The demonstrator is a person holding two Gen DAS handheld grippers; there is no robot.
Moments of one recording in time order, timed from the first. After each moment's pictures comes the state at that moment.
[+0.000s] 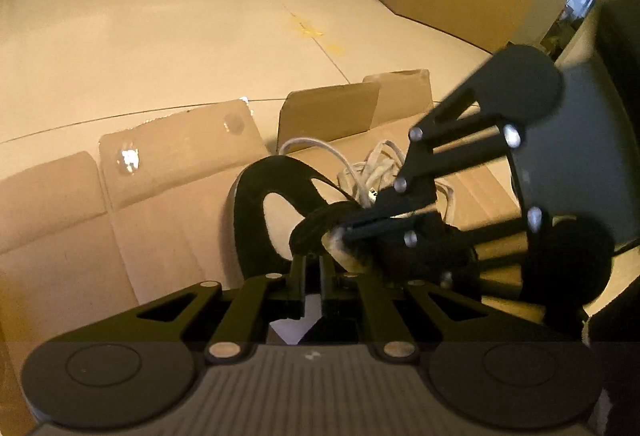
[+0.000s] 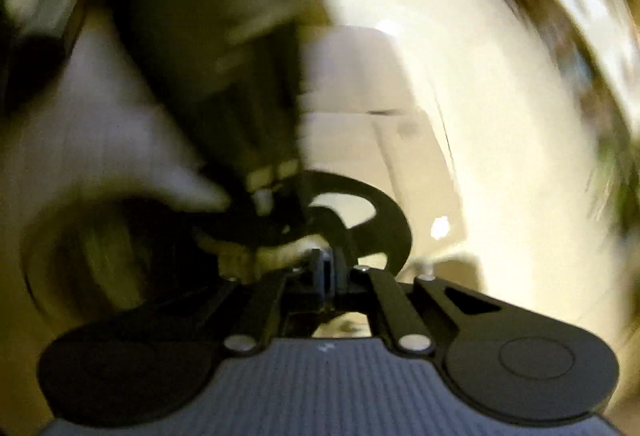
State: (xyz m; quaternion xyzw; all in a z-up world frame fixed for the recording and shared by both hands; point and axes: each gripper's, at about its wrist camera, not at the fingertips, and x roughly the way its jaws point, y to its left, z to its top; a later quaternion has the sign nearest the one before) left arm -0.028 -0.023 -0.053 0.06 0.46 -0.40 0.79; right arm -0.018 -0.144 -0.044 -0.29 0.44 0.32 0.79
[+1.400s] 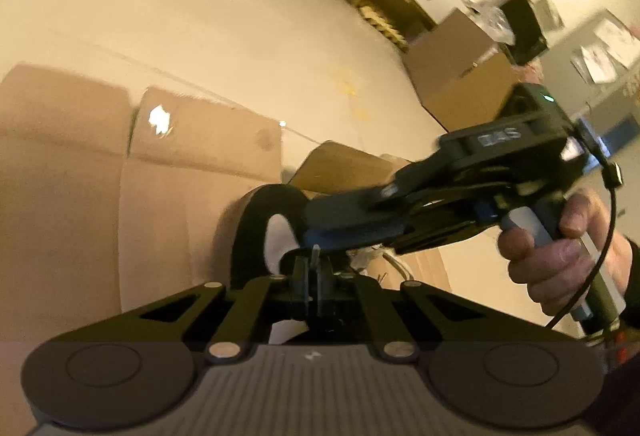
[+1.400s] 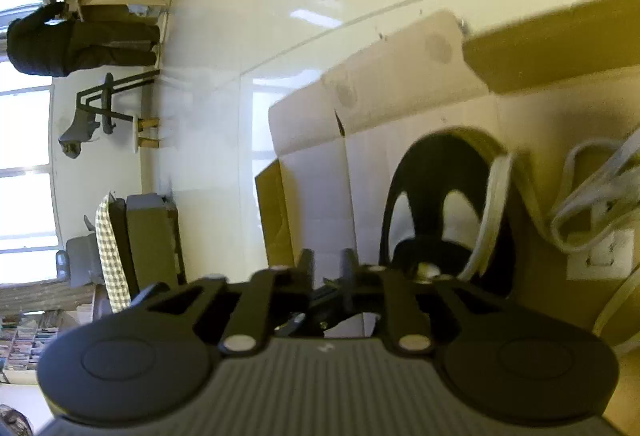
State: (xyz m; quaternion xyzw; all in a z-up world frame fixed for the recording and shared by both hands) left arm 0.006 0.015 -0.082 -0.19 0.49 -0.34 0.78; right arm 0.050 -0.218 -0.043 0.38 0.59 0.21 0.68
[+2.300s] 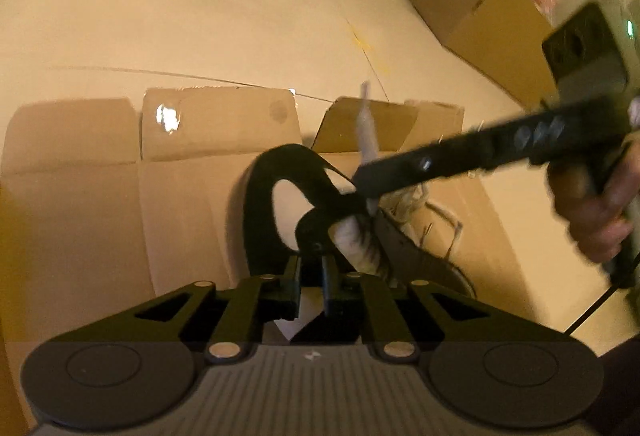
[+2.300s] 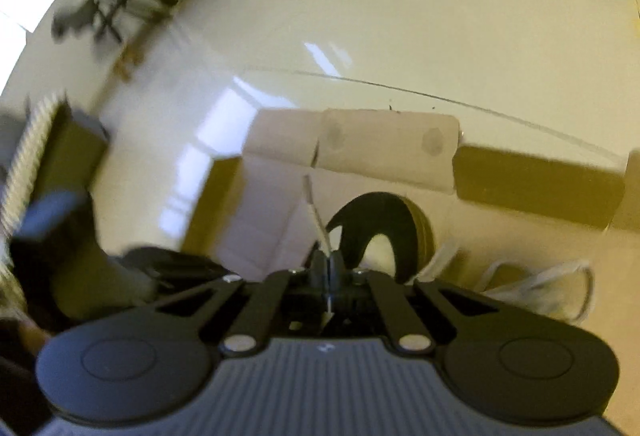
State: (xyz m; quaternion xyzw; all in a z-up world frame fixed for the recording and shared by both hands) left arm -0.012 -0.013 -0.065 -0.01 0.49 -0.34 0.80; right arm 0.028 -0.221 -0.015 0.21 0.52 0.26 0.78
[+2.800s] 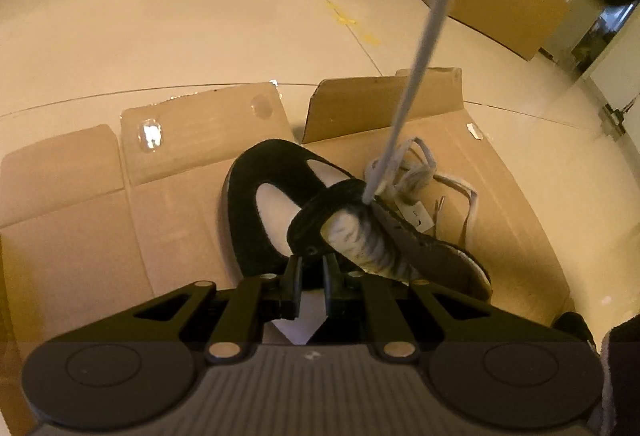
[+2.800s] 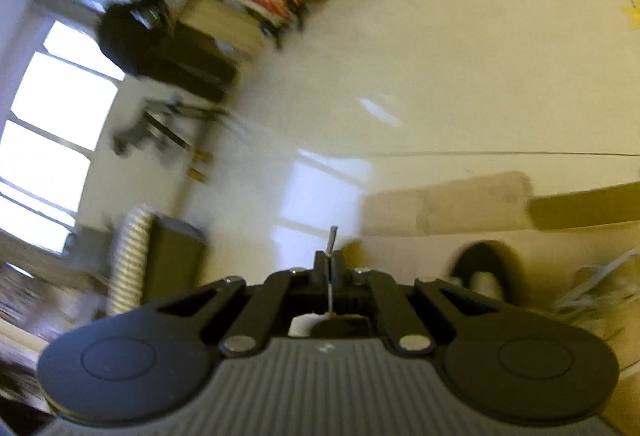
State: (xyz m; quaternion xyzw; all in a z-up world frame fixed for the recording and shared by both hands) left arm -0.014 -0.030 -0.066 0.05 0.49 -0.35 0.80; right arm 0.012 -0.260 0.094 0.36 0.43 0.28 0.78
